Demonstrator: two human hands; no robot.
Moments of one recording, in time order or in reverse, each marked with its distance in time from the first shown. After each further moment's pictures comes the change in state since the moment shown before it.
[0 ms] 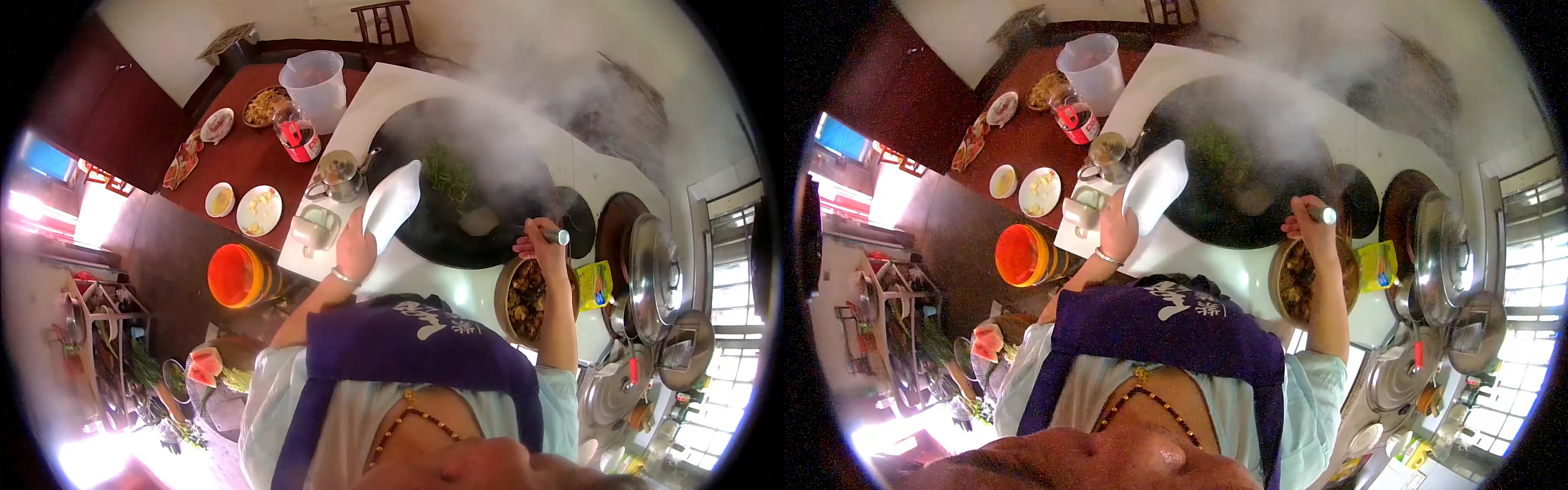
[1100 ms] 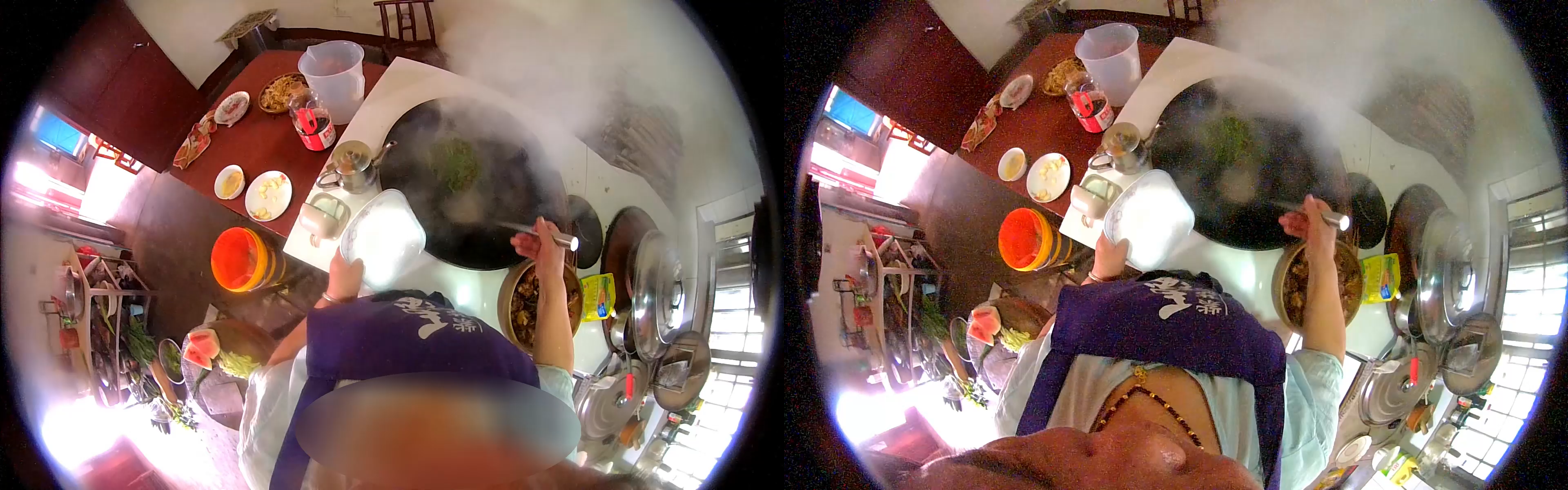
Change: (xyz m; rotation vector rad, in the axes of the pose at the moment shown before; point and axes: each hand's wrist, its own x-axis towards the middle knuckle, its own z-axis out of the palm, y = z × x) left_hand -0.070 -0.039 -0.015 -0.331 -0.031 -0.407; right_hand 0.011 0.020 0.008 0.263 0.017 0.061
